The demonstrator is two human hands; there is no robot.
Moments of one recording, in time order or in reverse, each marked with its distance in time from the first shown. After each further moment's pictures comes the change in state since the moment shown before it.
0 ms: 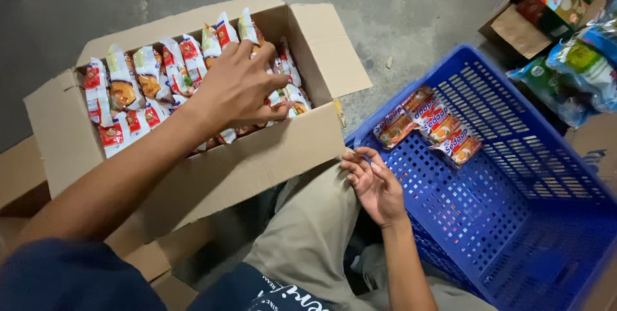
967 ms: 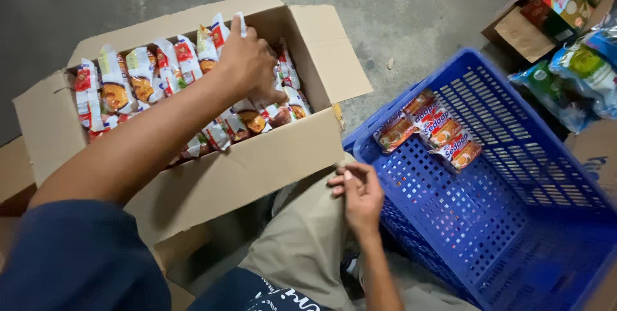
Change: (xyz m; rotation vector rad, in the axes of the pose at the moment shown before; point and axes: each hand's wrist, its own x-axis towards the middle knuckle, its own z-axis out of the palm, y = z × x) left_hand 0.080 -0.017 0.020 0.172 -0.613 -0.155; right_hand -0.001 0.040 0.042 -0.695 0.424 -0.309
